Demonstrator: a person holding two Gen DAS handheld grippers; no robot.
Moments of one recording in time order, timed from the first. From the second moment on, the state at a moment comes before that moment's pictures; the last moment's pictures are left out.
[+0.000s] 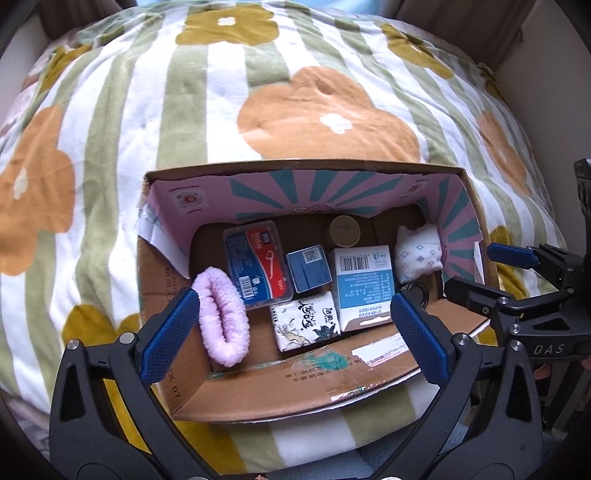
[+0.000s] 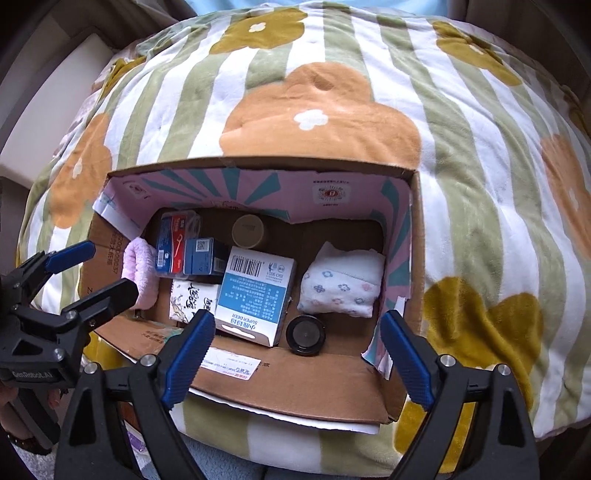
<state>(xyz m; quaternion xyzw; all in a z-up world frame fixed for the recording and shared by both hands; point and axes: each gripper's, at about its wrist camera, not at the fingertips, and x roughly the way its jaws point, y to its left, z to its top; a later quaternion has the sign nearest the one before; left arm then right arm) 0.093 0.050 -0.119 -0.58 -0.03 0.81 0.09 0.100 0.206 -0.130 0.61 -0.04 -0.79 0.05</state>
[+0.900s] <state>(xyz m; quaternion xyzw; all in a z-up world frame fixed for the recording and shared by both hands) 0.091 0.018 0.061 -0.46 -0.04 0.89 0.02 0.086 0.205 0.033 0.50 -0.05 -0.86 -0.03</state>
